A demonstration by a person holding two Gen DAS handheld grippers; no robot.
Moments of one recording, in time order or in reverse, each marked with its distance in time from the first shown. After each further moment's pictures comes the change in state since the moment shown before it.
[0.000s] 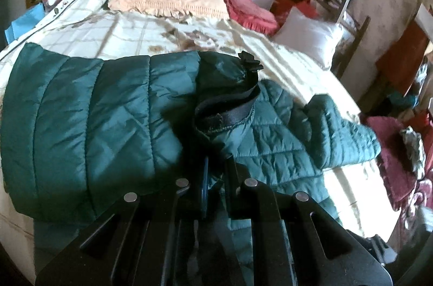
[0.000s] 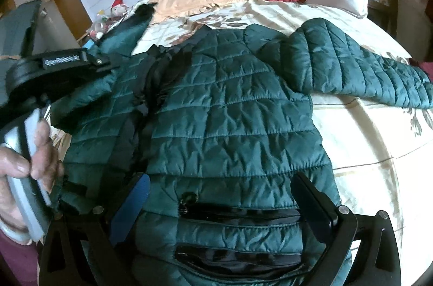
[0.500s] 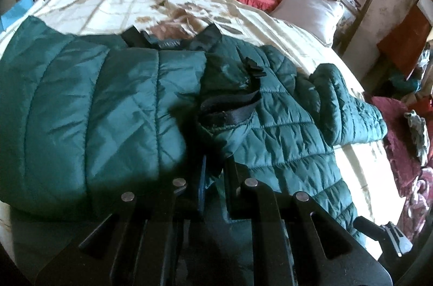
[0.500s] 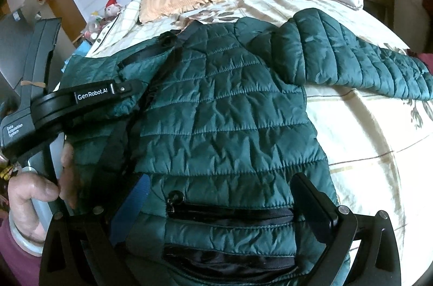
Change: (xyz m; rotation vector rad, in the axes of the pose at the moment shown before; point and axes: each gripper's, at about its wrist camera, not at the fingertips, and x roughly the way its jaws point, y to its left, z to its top) left arm 0.039 -0.007 -0.022 0.016 0.100 -0.023; right arm 0.008 -0.010 0.000 0.024 0.024 -0.008
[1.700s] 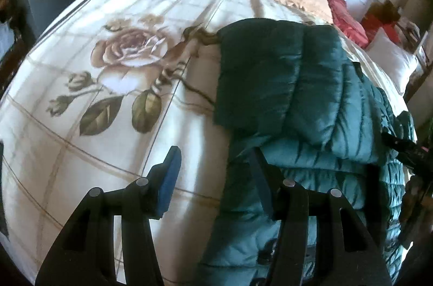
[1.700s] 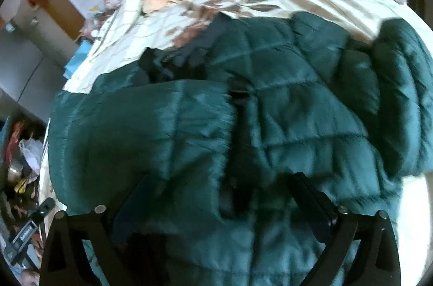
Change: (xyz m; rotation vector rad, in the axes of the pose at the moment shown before) left arm -0.116 0.211 -0.066 -0.301 -0.033 0.317; right arm 0.110 0.046 0.108 -0.013 0.080 0.117
